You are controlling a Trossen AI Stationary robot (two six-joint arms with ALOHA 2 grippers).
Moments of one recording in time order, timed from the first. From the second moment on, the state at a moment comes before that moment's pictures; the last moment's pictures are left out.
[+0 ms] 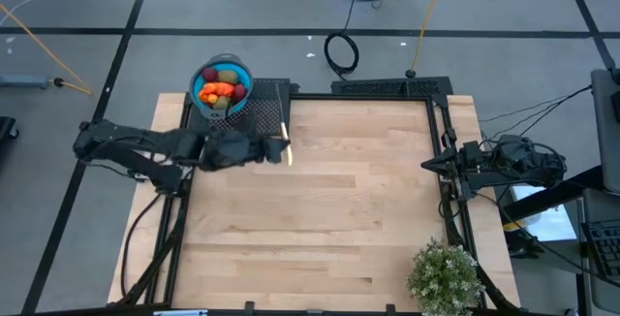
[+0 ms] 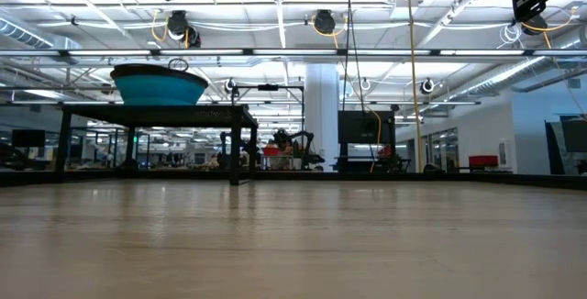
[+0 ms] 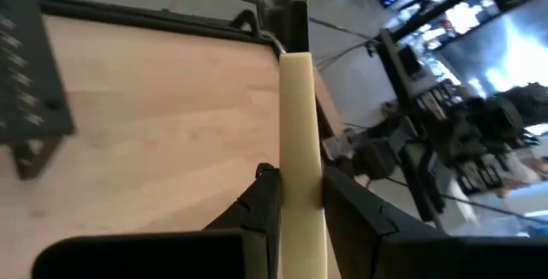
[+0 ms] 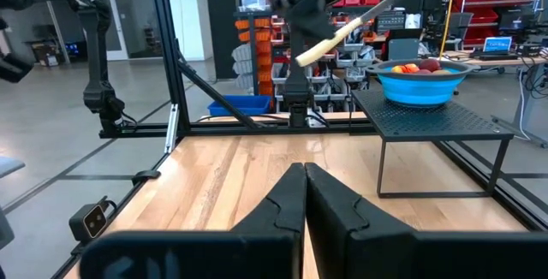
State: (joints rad) left arm -0.11 1.23 1.18 -0.42 -0.52 -1.17; right arm 0.12 0.01 0.52 -0.51 0.05 0.06
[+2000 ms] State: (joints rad) left arm 0.51 1.84 1.76 -1.26 -0.05 -1.03; right arm 0.12 0.01 0.52 -0.54 0.05 0.07
